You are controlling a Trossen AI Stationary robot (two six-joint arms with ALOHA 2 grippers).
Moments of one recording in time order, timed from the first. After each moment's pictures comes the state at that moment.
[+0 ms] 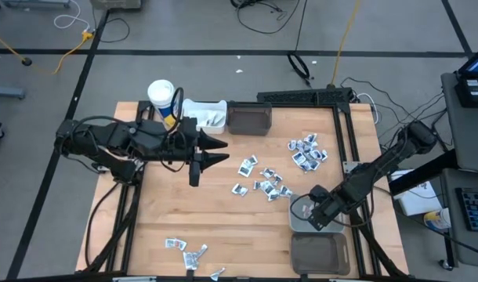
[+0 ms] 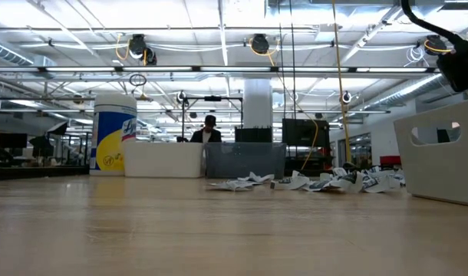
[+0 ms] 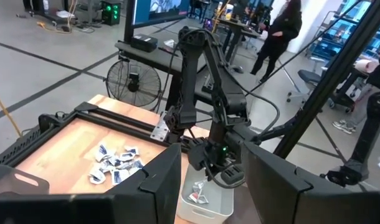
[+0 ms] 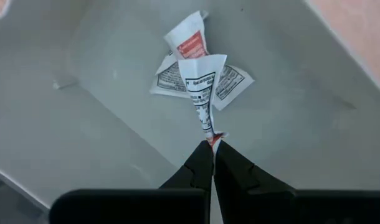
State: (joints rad) left arm -0.24 1.33 1.60 -0.45 -0.31 -0.36; right arm 0.66 1.24 0.71 -0.85 -0.08 1.52
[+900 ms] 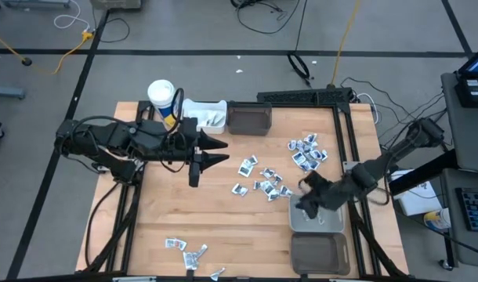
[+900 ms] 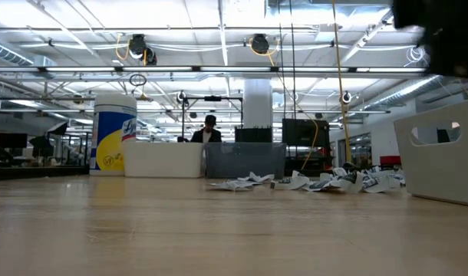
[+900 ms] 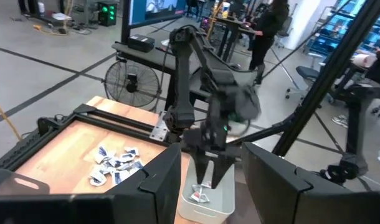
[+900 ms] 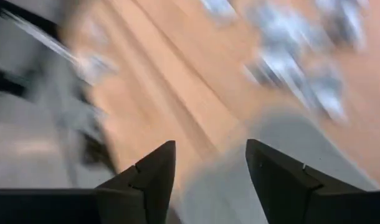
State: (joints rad) left arm -0.24 1.33 1.60 -0.45 -0.30 -0.33; right arm 0.57 1.01 0.71 -0.50 0.27 1.31
